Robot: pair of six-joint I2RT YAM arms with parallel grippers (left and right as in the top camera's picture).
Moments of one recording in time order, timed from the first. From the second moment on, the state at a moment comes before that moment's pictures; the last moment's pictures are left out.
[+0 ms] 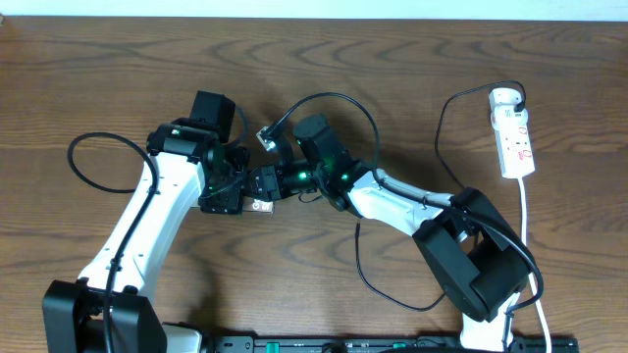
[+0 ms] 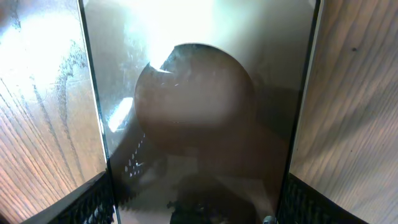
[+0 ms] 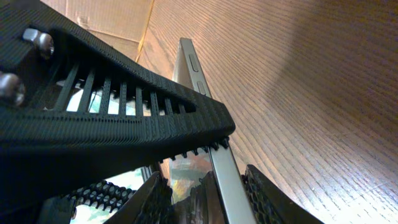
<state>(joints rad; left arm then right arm) -0.20 1.54 1.18 -1.05 0.12 -1.68 0.72 1.99 1.16 0.24 -0.81 0.73</state>
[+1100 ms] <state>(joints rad) -0.20 1.54 1.18 -1.04 0.12 -1.85 0.73 1.99 1.16 0.28 -0.81 0.81</state>
